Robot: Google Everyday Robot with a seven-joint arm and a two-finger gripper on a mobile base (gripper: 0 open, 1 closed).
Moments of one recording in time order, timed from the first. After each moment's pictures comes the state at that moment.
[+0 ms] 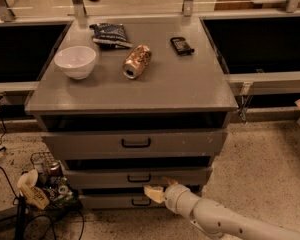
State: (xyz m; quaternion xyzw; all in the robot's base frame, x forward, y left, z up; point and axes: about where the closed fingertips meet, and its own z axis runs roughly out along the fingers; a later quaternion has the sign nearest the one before) arm 0.530 -0.039 0.431 -0.16 0.84 0.27 0.45
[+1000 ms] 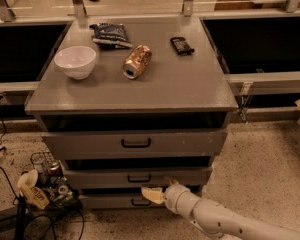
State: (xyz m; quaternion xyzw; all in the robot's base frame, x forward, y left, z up) arm 0.530 -0.039 0.431 -0.16 0.84 0.27 0.45
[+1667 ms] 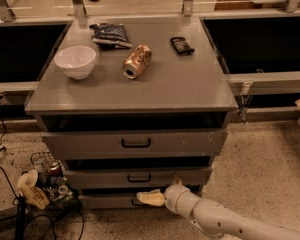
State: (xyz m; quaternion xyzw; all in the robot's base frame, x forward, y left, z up) arm 0.530 -0.039 0.431 -0.16 0.84 0.27 0.45
